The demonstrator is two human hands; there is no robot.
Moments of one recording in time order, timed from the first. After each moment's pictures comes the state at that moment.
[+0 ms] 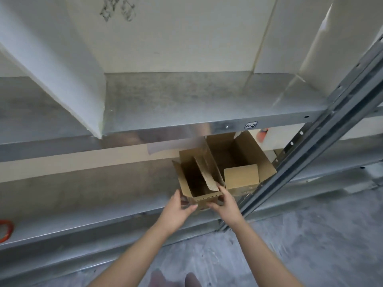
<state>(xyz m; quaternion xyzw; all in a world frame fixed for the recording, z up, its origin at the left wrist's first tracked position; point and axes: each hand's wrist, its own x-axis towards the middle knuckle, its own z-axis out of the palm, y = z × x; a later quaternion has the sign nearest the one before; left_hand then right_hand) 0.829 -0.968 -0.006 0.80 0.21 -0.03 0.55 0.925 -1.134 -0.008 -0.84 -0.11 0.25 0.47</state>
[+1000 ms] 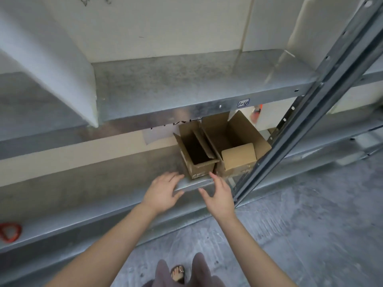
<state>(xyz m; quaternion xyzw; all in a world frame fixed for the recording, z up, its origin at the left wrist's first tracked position) 0.822 -0.914 -0.010 0.98 0.02 -0.04 0.19 0.870 -1.116 -0.007 -0.92 -0.10 0.10 0.37</state>
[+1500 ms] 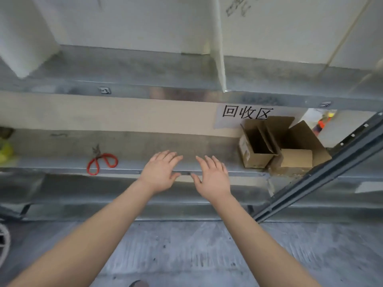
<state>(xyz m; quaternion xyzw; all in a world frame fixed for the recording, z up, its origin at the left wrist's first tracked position) 0.616 -0.813 0.044 0.99 0.12 0.06 0.05 0.723 -0.984 0.047 -0.90 -0.41 0.04 0.12</state>
